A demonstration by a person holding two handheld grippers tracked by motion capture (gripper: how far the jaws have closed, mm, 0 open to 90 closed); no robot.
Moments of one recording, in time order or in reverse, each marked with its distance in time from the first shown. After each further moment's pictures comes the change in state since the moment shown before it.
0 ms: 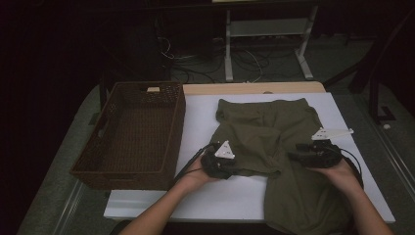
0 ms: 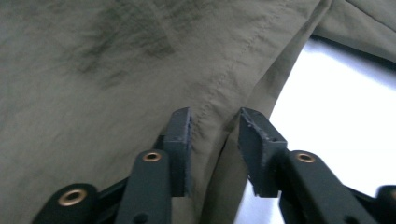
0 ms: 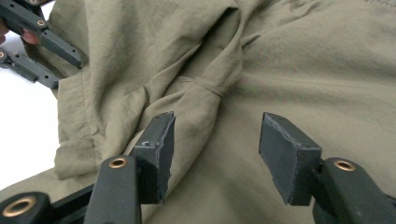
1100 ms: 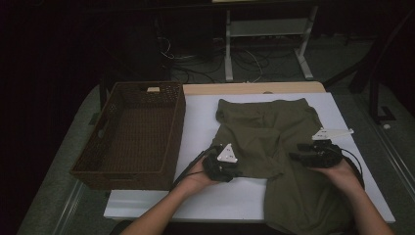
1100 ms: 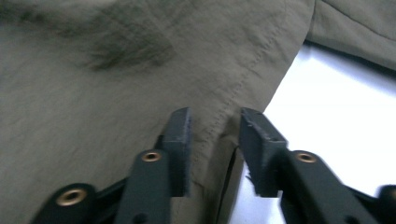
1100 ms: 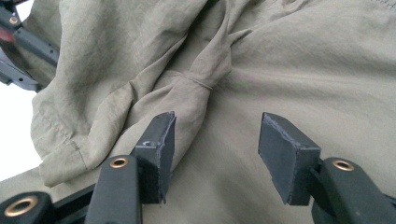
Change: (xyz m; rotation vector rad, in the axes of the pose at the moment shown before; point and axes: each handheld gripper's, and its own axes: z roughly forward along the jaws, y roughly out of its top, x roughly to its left) left arm -0.010 0.002 -0.003 0.011 -0.018 0.034; right arm -0.002 -0.001 0.000 0.009 -0.022 -0.006
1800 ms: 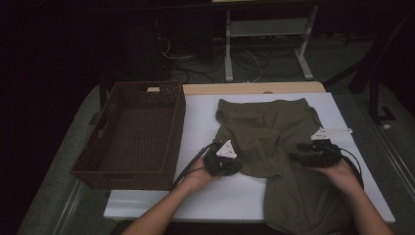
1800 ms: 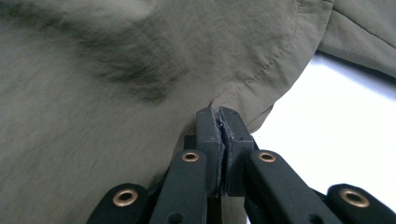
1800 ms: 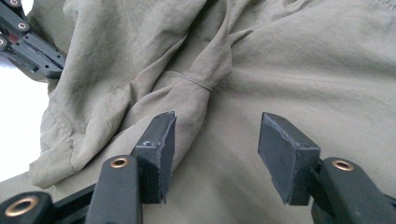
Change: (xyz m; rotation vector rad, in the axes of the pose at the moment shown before) left arm 0.012 0.000 0.009 -0.033 -0.022 -0.056; right arm 0.001 0.001 0.002 0.005 -0.002 -0.005
